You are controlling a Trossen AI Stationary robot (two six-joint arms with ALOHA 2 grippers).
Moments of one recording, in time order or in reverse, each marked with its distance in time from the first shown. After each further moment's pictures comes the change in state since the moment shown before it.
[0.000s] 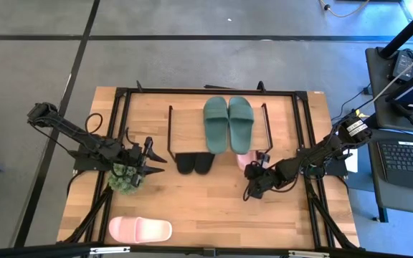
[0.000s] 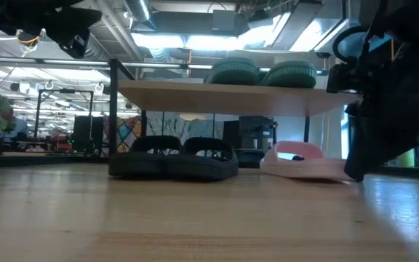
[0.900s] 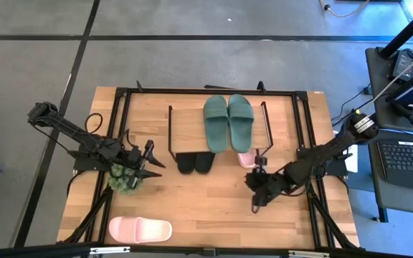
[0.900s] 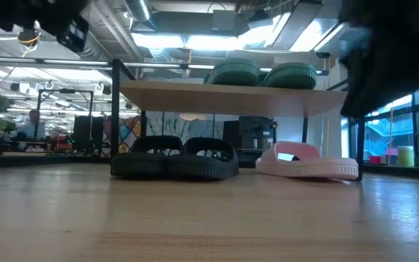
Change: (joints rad) left arm -0.016 0.001 0.000 0.023 0.116 0.028; right arm 0.119 -0.117 0.127 -0.072 0.051 -0.202
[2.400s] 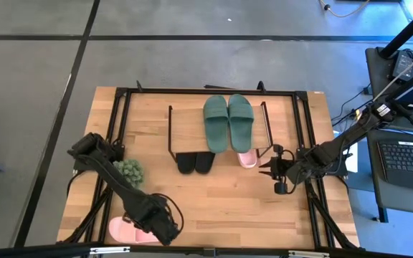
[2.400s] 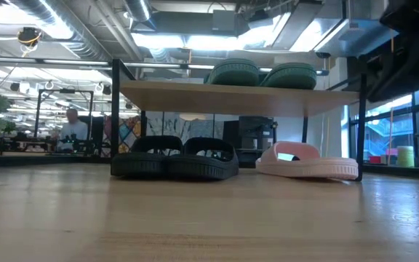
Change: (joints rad) left arm -0.294 1.258 1.436 -1.611 0.430 -1.888; right arm 0.017 -0.562 -0.370 0.107 0.010 -0.086
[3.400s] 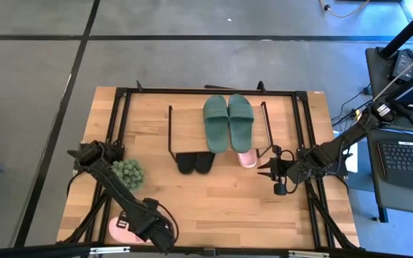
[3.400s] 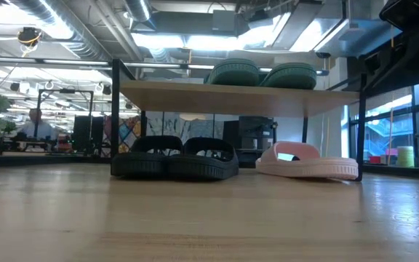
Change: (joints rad) left arm -0.055 0.092 -0.012 -0.089 0.027 -0.185; right arm 0.000 0.000 -0.018 0.093 0.000 -0.029
